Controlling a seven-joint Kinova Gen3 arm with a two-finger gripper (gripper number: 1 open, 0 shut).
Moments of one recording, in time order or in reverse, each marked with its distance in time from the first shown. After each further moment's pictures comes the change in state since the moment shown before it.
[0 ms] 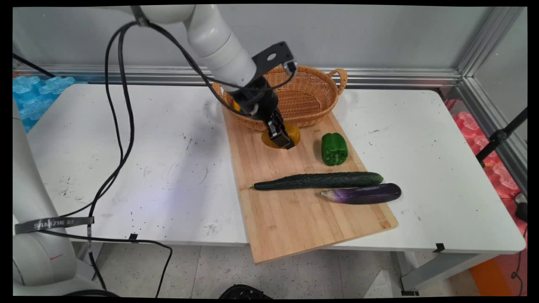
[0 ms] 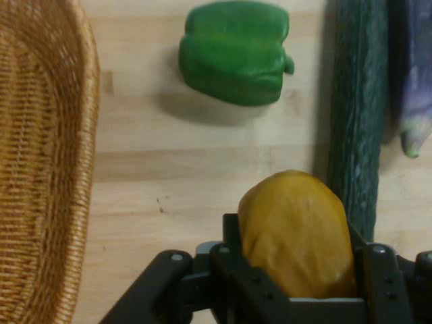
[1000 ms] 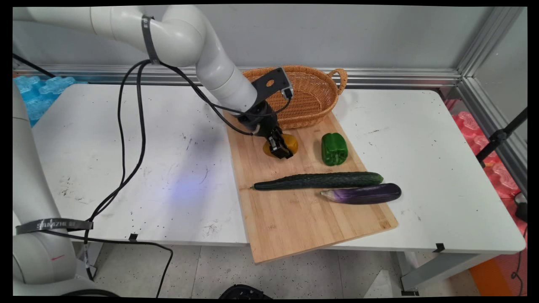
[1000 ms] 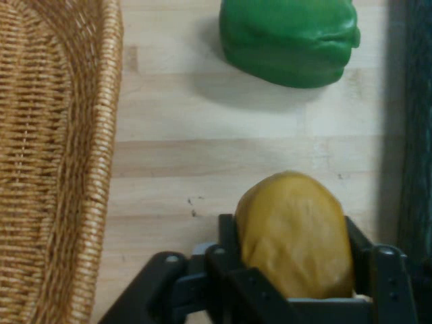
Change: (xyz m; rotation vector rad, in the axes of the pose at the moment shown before) arm -0.028 -0.014 0.056 0.041 0.030 -0.009
